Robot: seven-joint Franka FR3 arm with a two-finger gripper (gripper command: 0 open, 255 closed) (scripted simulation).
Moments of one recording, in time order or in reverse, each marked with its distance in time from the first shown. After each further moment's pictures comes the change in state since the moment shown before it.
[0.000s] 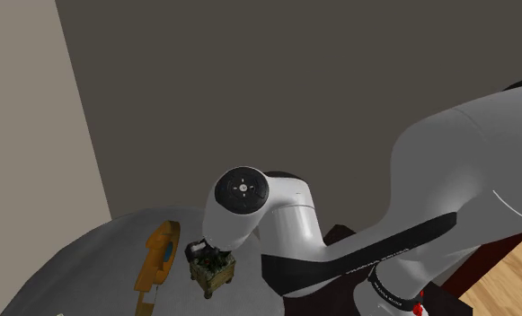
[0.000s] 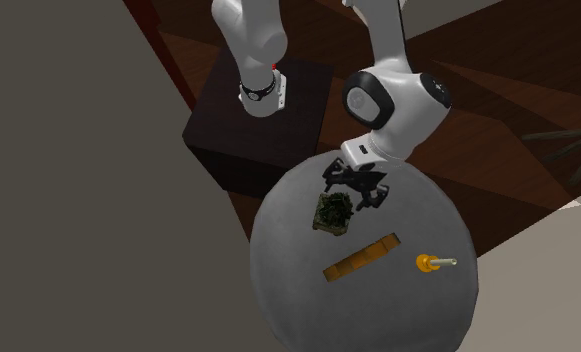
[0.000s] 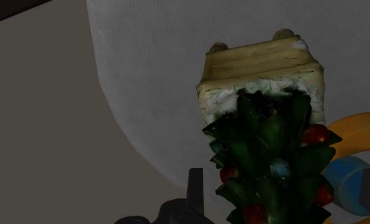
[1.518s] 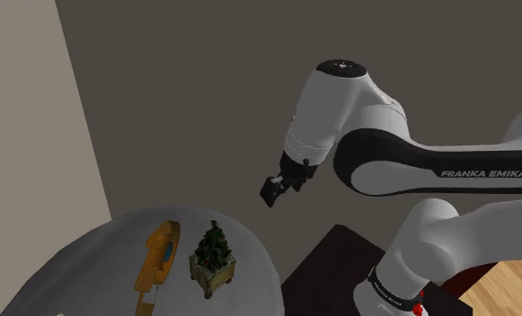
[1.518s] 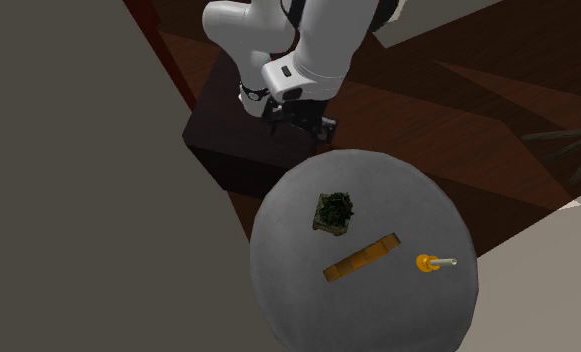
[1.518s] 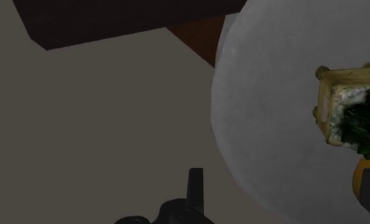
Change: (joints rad) arm 0.613 -0.424 -0.883 -0.172 0.280 -0.430 -0.646
